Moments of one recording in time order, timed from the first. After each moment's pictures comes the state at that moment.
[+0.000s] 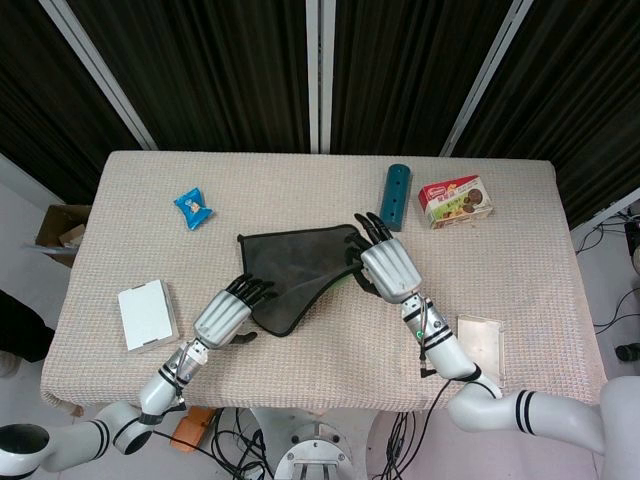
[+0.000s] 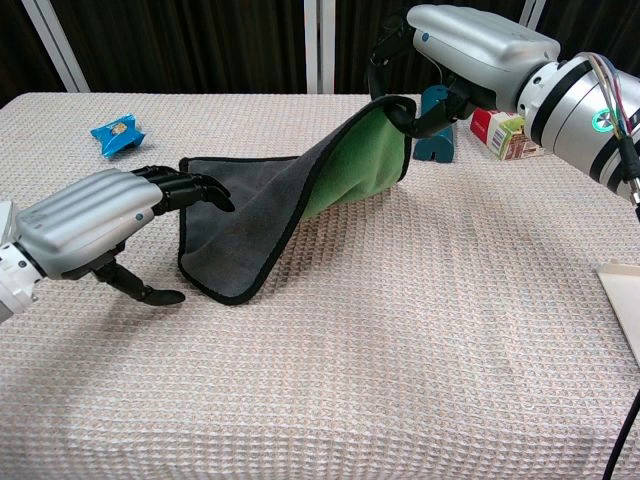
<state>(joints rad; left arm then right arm) -0.52 -1.79 0.03 -1.05 1.71 1.31 -0.01 0.73 -1.60 0.23 -1.54 -1.31 1.12 -0.32</state>
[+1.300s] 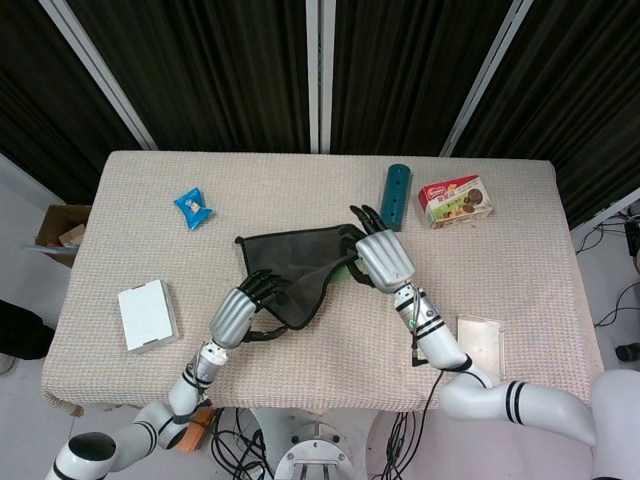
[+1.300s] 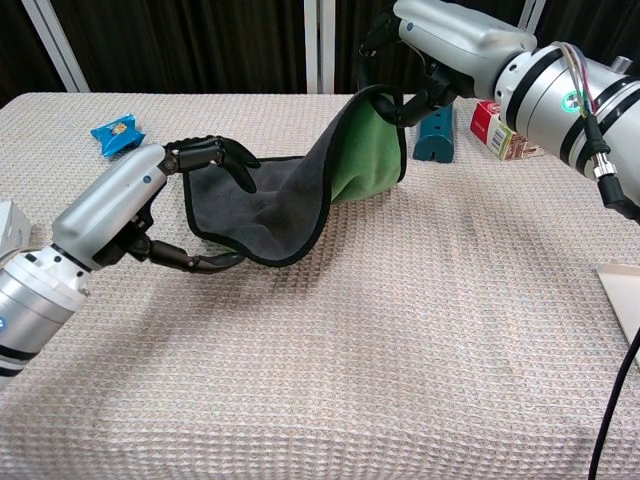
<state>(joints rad) -0.53 -2.13 -0.01 -0.60 1.71 1.59 -0.53 0.78 -1.63 0.27 -1.51 -1.24 1.08 -0.29</state>
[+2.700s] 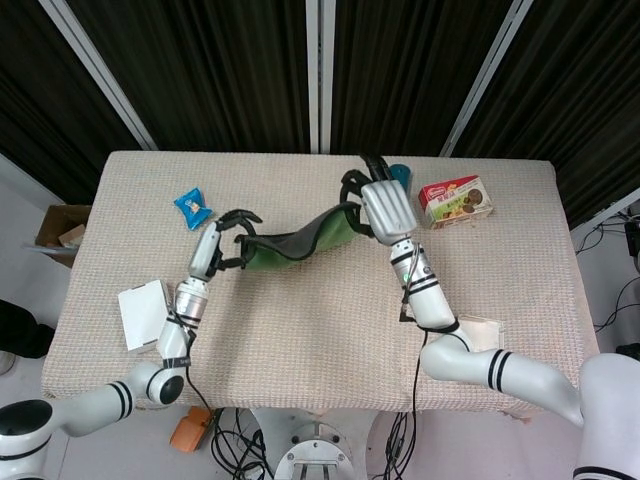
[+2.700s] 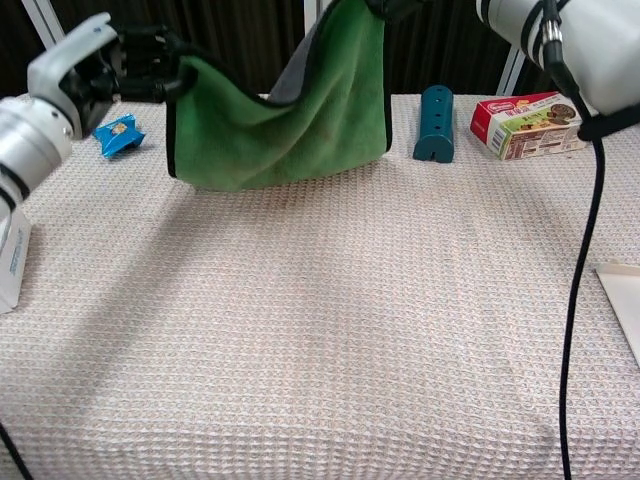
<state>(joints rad) -0.66 -1.76 -0.36 -1.17 1.32 1.15 -0.74 0.91 -1.65 0.49 -1.37 -1.09 1.05 -0.23</state>
